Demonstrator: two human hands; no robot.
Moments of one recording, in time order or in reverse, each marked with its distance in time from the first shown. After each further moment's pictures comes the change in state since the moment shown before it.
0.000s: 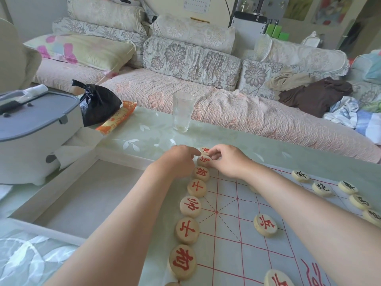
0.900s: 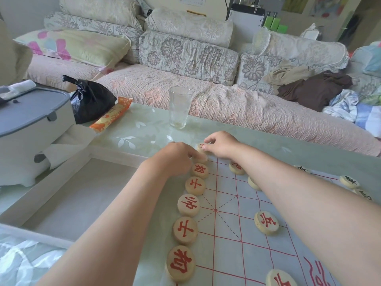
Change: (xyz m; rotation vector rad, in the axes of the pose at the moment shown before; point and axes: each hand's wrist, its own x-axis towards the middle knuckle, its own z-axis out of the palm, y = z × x) left_hand 0.004 -0.006 0.001 0.026 -0.014 0.028; right_hand 0.046 -0.008 -0.003 -0.021 -0.042 0.093
